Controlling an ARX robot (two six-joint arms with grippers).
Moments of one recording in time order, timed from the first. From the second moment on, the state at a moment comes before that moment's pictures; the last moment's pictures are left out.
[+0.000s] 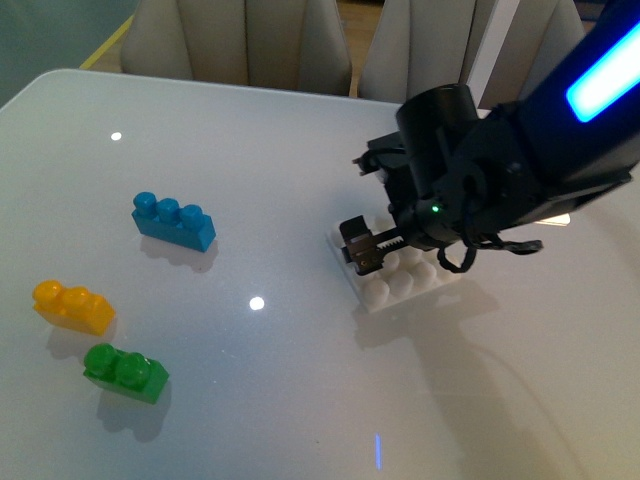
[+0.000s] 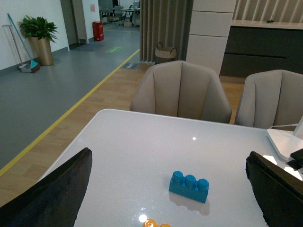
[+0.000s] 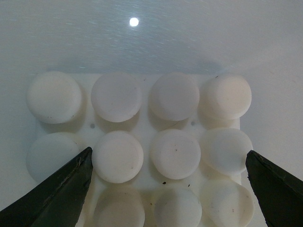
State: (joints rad) left arm 0.00 0.00 0.01 0.00 0.00 -0.01; right arm 0.44 2.56 1.39 0.15 0.09 -0.16
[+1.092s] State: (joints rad) left arm 0.00 0.00 0.01 0.00 0.00 -0.01; right arm 0.62 2.56 1.42 -0.01 -0.13 -0.90
